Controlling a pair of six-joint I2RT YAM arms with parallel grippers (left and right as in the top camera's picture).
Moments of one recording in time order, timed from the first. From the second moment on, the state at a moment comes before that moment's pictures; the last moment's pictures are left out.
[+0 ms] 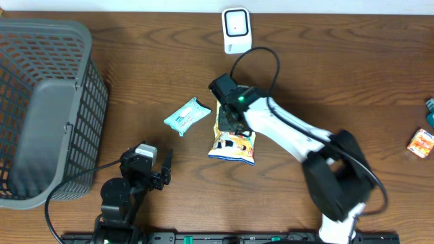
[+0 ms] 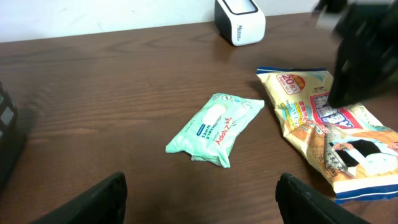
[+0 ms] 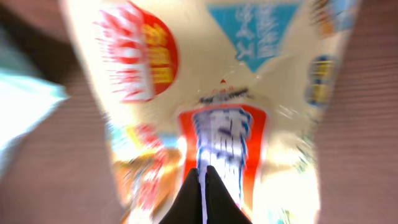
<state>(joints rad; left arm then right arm) -0.13 0.19 0.05 -0.18 0.18 0.03 0.66 1.94 1.40 -0.78 0.08 0.73</state>
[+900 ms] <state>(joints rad) -0.13 0.19 0.05 -0.18 0.18 0.03 0.68 1.82 1.41 -0.74 0.21 0.72</state>
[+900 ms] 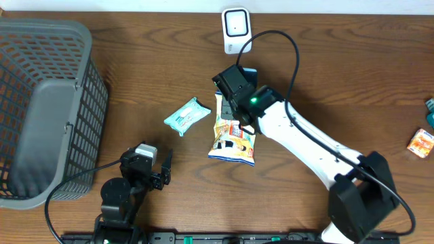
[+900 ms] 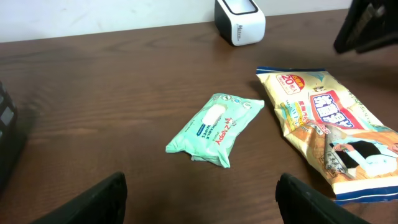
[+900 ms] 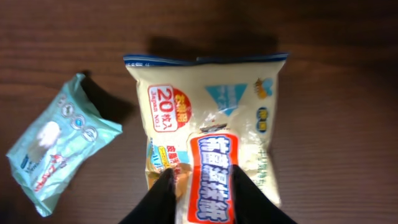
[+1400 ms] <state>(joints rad) -0.13 0.19 0.05 -0.18 0.18 0.03 0.74 2.04 1.41 -0.66 0.16 0.62</state>
